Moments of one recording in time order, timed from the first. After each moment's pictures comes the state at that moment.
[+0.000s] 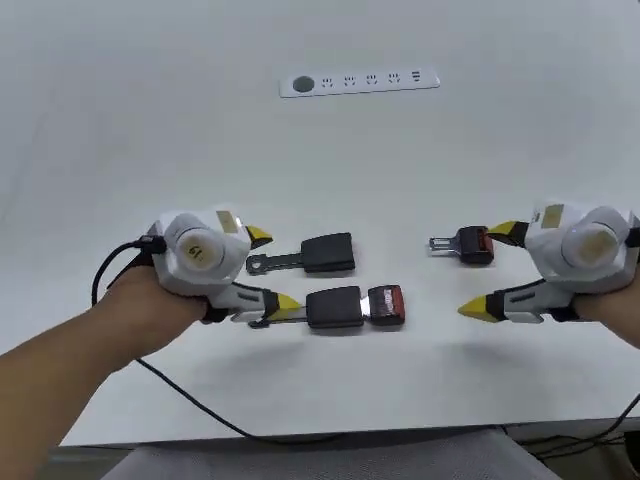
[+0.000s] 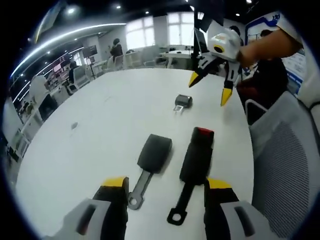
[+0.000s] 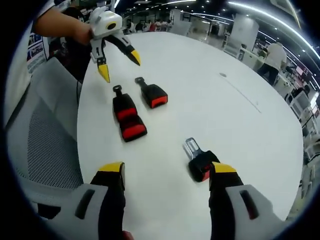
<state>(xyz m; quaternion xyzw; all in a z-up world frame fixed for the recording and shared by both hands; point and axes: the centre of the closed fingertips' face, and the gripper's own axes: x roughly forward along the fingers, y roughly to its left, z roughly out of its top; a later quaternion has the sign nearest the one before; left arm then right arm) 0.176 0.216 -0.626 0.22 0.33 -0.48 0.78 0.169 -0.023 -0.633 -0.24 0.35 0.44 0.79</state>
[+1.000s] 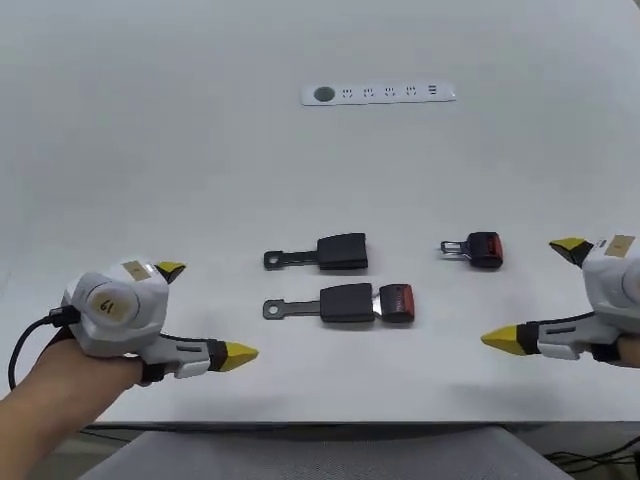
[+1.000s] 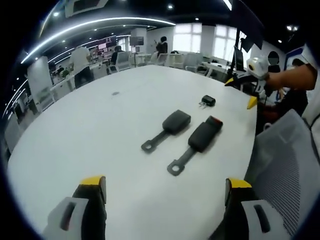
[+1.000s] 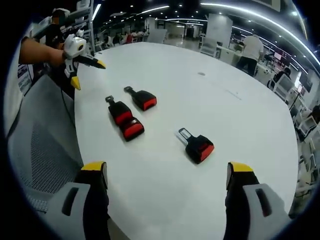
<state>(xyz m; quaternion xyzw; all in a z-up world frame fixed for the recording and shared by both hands) 0.131 0.308 -0.619 0.11 0.35 -0.35 0.86 0.149 -0.044 -0.615 -0.18 0.34 0.37 0.84</state>
